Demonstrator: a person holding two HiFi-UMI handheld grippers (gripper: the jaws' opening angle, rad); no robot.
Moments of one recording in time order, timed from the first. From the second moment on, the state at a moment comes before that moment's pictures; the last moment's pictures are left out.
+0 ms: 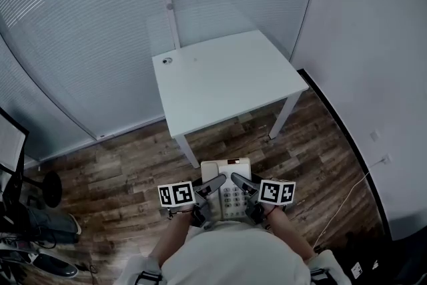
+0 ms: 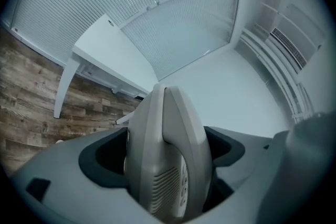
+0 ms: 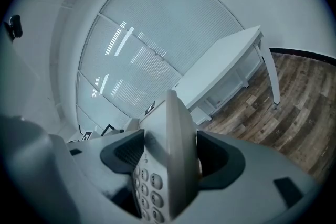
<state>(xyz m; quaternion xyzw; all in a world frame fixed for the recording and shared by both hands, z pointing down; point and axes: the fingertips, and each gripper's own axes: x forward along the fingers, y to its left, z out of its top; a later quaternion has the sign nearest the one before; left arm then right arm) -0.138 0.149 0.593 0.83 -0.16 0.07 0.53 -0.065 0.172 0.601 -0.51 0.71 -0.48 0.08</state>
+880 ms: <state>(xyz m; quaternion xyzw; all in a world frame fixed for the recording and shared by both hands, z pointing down) -0.117 -0.003 0.575 0.83 -0.16 0.07 0.53 -0.044 0.021 0.583 -0.52 0.70 -0.49 0.07</state>
